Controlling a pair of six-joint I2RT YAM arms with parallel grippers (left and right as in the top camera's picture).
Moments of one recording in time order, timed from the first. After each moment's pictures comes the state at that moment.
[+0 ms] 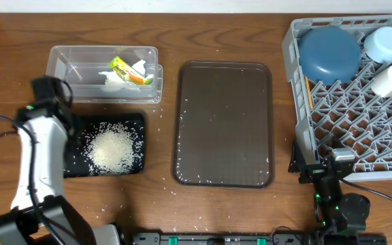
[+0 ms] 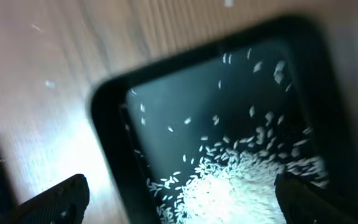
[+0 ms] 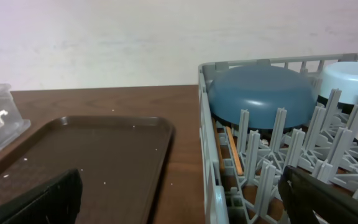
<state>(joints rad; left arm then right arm) 0.31 1.49 1.04 -0.96 -0.32 -0.94 -0.03 0.01 0.01 -0.06 -0.15 0.10</state>
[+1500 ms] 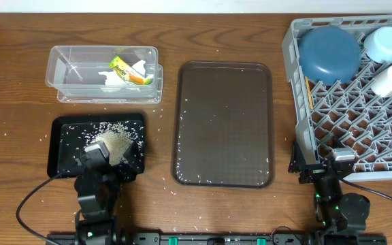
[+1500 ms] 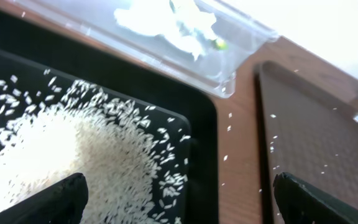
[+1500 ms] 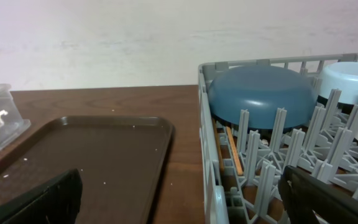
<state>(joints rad) 0.13 0.33 0.03 -0.12 0.19 -0.39 -0.03 0.01 0.01 -0.06 -0.15 0.10</state>
